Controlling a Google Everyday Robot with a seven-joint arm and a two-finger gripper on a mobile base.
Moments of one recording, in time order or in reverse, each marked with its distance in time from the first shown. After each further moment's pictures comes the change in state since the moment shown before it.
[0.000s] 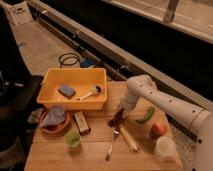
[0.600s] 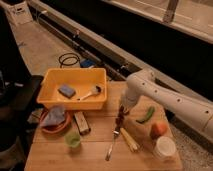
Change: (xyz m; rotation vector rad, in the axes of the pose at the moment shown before) arm -0.022 -0.006 -0.072 0.069 0.128 0.022
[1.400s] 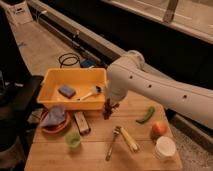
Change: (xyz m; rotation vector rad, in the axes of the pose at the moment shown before) arm -0.110 -0.034 -0.121 0.065 0.105 -0.137
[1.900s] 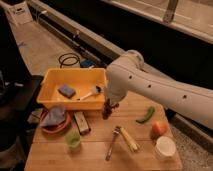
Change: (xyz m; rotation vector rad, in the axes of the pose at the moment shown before) arm 0.002 0.001 0.000 -0.001 0.002 0.001
